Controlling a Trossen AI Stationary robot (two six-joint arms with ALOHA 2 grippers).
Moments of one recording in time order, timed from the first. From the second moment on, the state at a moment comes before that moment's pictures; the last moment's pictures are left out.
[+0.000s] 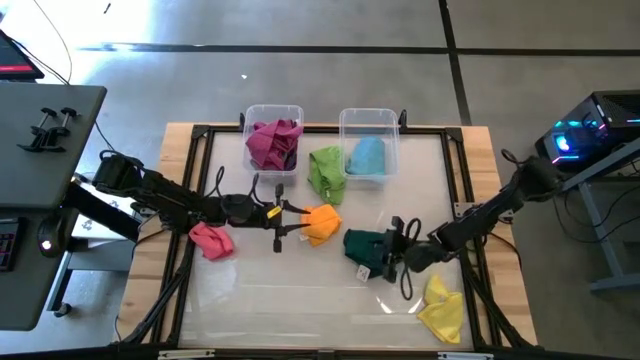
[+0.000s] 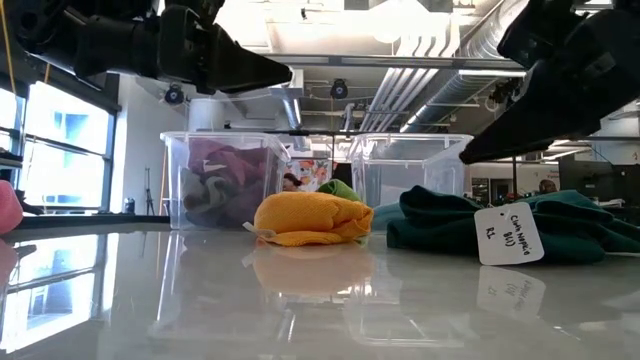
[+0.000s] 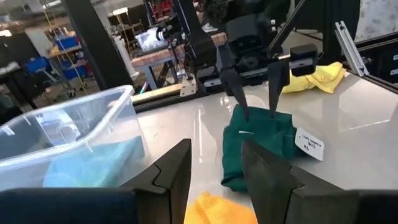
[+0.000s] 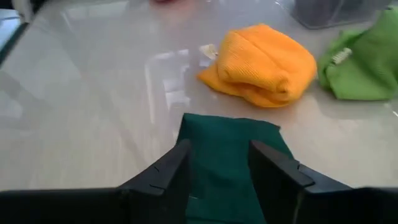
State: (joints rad) left arm -0.15 1.42 0.45 0.85 -0.19 0.26; right arm 0.54 1.39 0.45 0.31 0.61 0.48
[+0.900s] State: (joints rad) left arm -0.14 1.42 0.45 0.78 -0.09 0.52; right arm 0.49 1.66 0.44 0.43 0.60 0.46
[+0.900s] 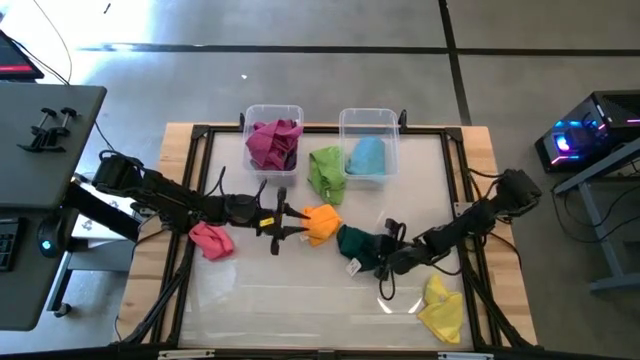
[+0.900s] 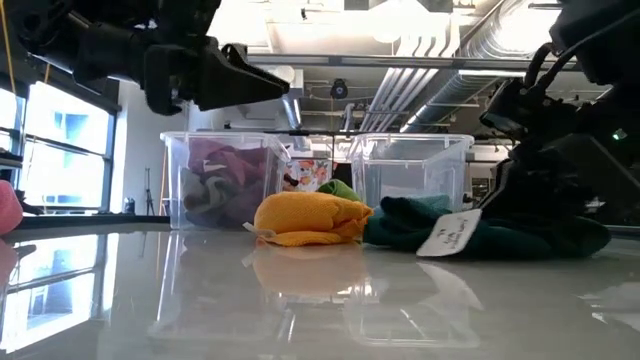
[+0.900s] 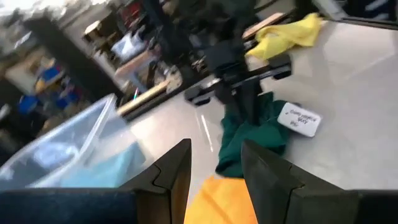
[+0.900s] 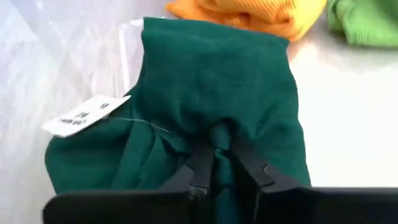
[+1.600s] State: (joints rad) left arm -0.06 1.52 0.58 0.96 0.28 0.48; right arm 0.26 1.52 0.44 0.81 0.56 0.16
